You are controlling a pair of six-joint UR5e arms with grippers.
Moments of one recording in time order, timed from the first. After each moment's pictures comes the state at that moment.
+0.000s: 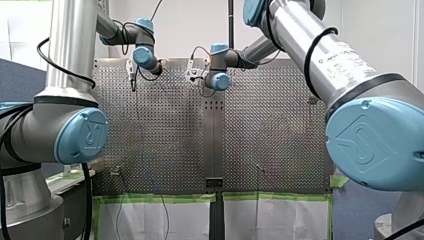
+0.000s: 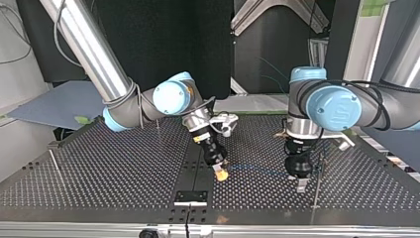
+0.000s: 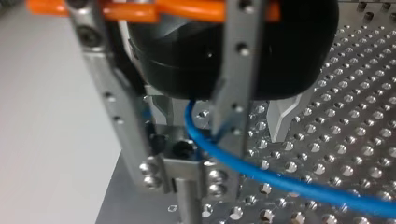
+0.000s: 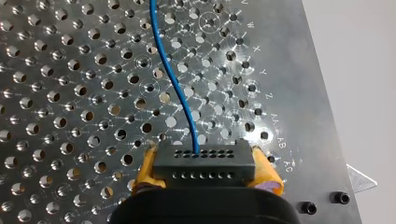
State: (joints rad) left arm -0.10 -1.70 -1.52 -3.00 -1.68 -1.66; right arm 2.32 -0.86 0.94 -0.32 1.45 1.78
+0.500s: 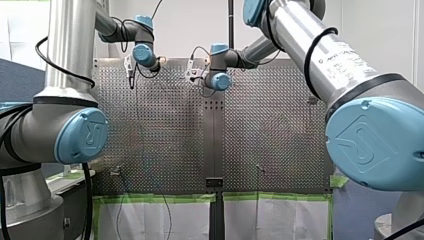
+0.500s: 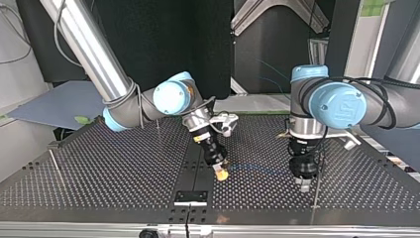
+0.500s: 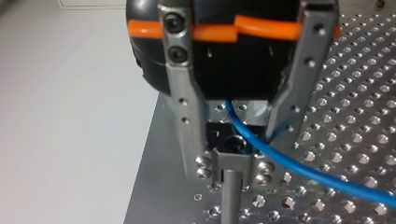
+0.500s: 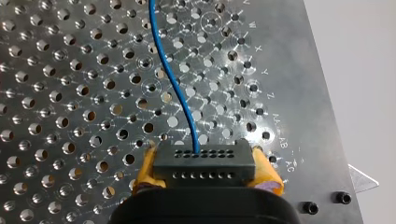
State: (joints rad) left arm -0.10 -1.68 -1.52 -2.99 -1.72 -1.65; right arm 2.32 -0.86 0.94 -0.32 1.45 1.78
